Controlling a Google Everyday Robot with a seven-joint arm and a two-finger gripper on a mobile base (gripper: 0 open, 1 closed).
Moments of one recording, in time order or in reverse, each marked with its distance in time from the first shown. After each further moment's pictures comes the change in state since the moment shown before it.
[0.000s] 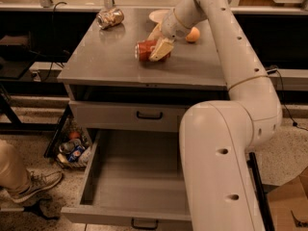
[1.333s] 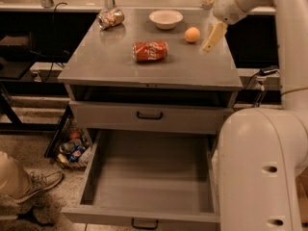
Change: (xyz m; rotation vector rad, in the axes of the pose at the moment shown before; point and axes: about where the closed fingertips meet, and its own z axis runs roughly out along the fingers) arm 0.057 -0.001 -0.148 0.232 0.048 0.004
